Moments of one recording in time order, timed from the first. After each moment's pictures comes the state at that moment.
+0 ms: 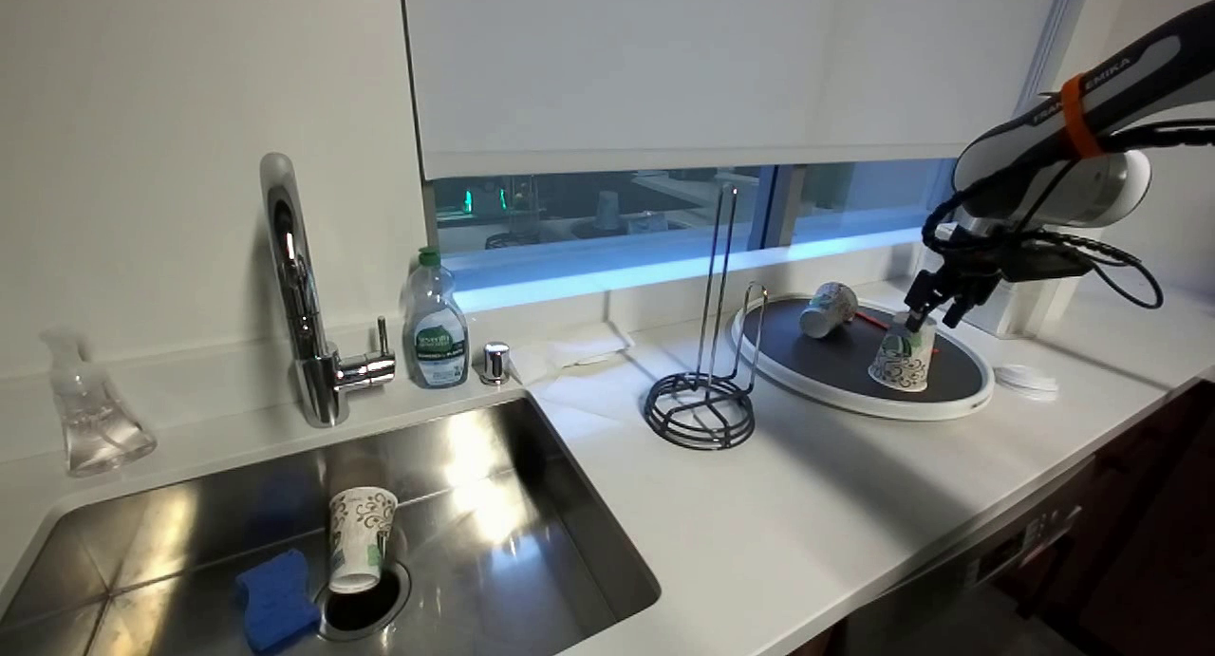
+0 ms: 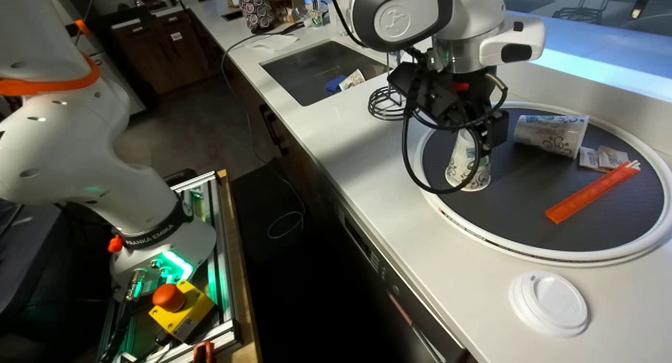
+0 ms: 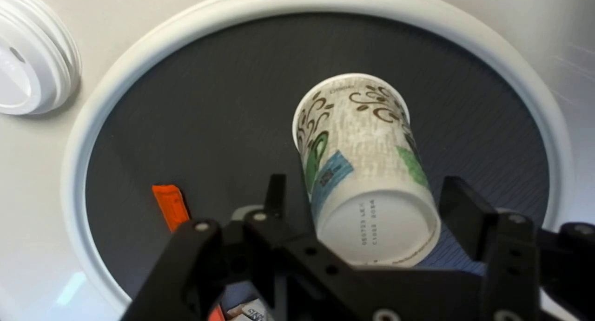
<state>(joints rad) -0.20 0.23 -0.14 -2.08 0.14 2.51 -0.38</state>
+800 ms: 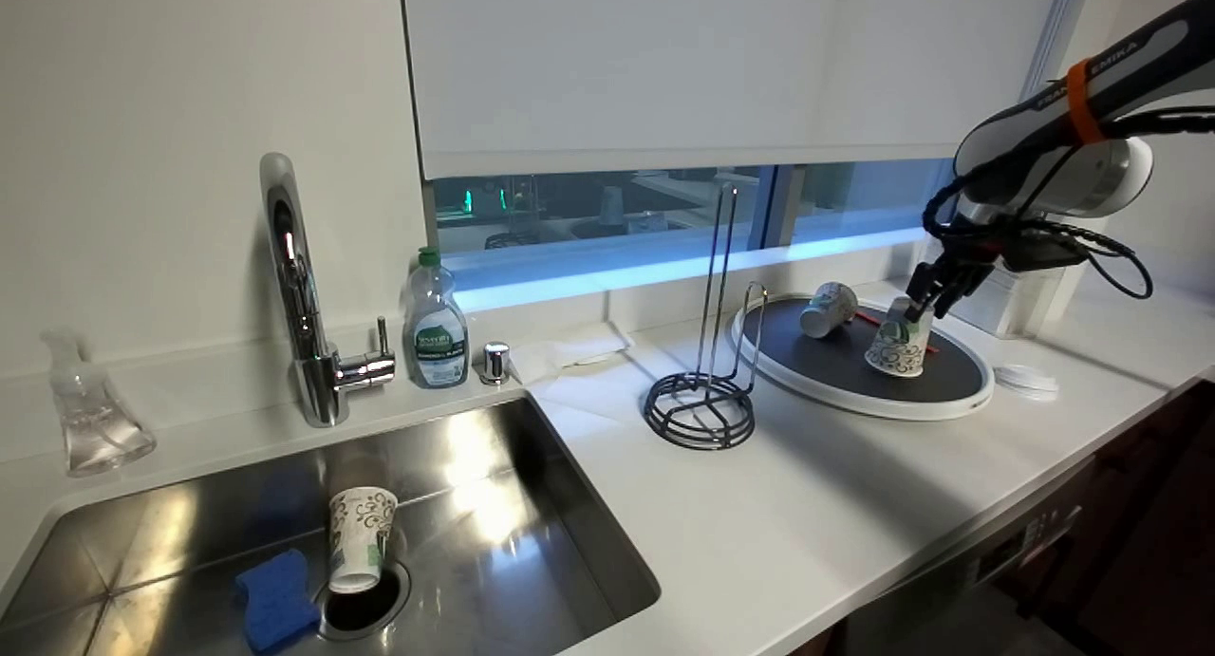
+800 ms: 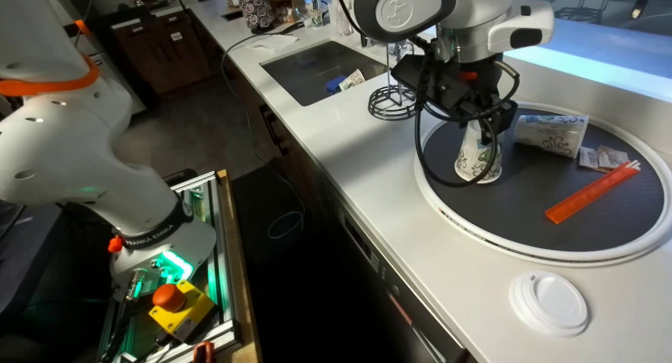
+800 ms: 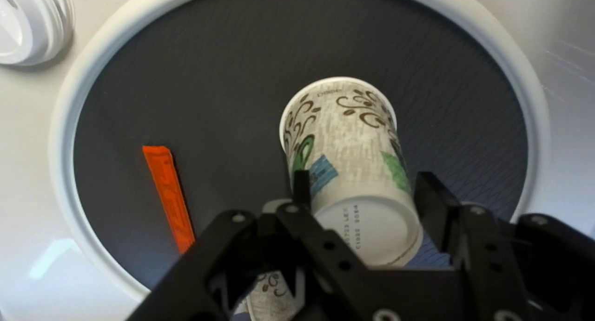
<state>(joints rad) -0.24 0.22 -0.09 -2.06 0.17 2.51 -0.47</state>
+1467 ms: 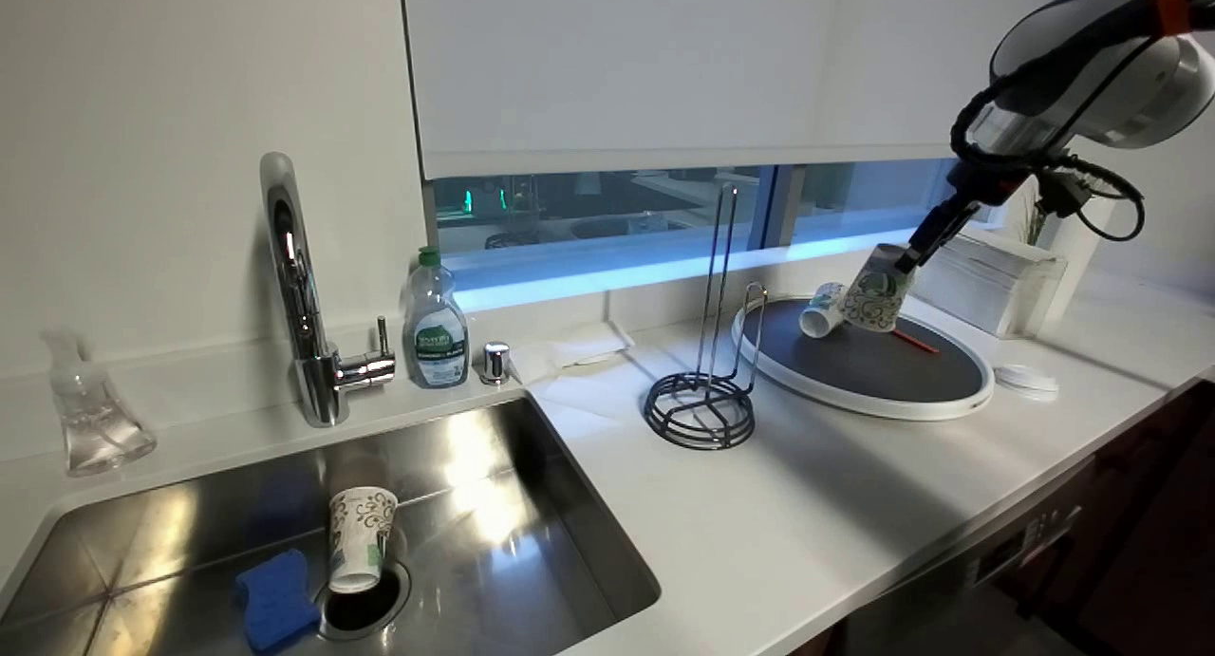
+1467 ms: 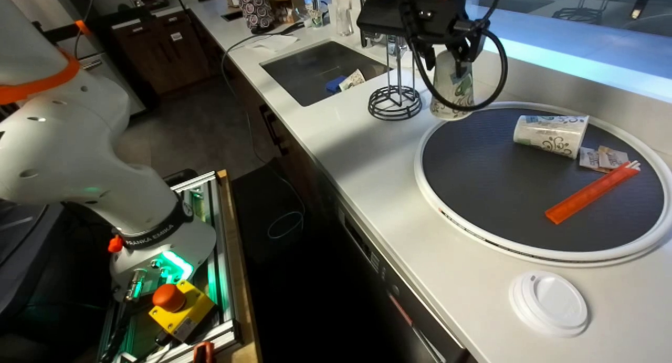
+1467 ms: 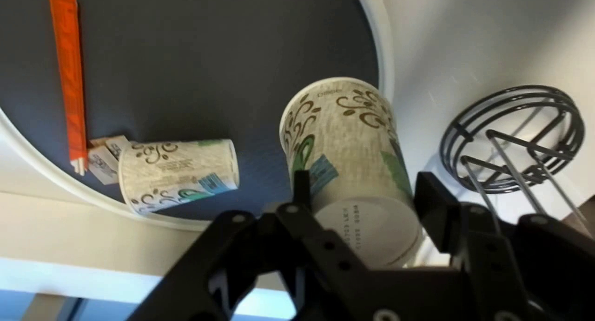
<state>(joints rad) -0.19 -0.03 -0.05 -2.15 0.33 2.42 -0.85</state>
